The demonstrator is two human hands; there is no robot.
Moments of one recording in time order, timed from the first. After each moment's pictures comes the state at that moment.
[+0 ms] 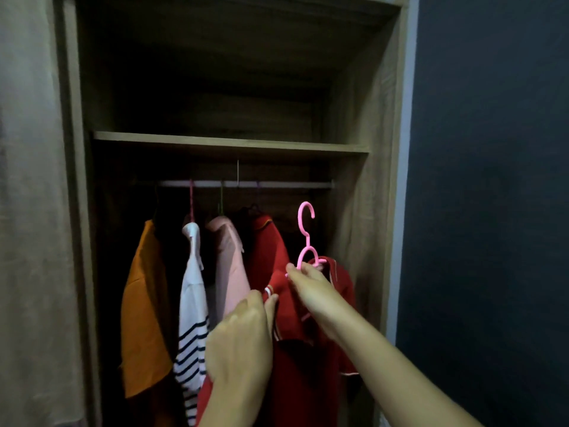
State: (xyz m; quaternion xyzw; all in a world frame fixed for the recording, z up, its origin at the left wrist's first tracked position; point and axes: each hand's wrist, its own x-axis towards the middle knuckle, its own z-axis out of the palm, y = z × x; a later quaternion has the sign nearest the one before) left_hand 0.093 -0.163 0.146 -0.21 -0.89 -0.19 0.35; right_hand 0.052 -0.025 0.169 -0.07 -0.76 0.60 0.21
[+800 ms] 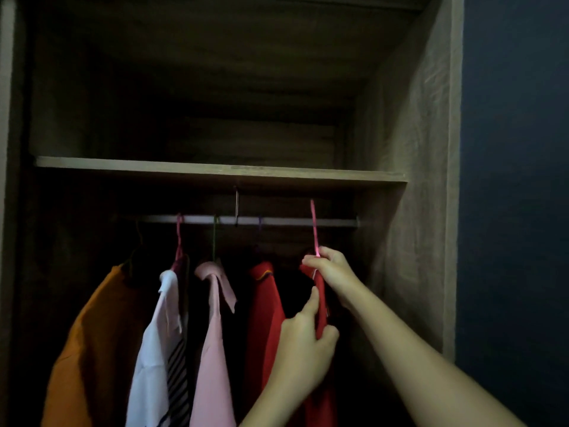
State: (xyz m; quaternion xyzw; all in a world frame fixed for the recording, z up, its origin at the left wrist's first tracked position) left_hand -0.053 -0.014 0.193 -0.30 -0.78 -0.52 0.17; right_hand -0.133 0.104 0.256 0.02 -0.75 0.62 0.24
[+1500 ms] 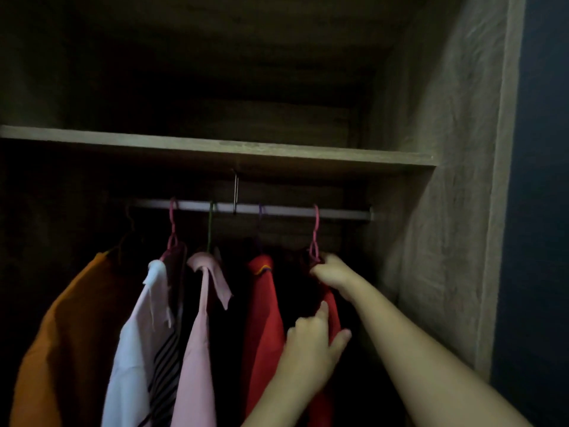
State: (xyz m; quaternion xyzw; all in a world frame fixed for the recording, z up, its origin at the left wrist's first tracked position) left_hand -0.118 0.030 0.176 -0.25 -0.90 -0.32 0.19; right_hand -0.199 0.133 0.248 -0.03 -0.86 0.48 0.16
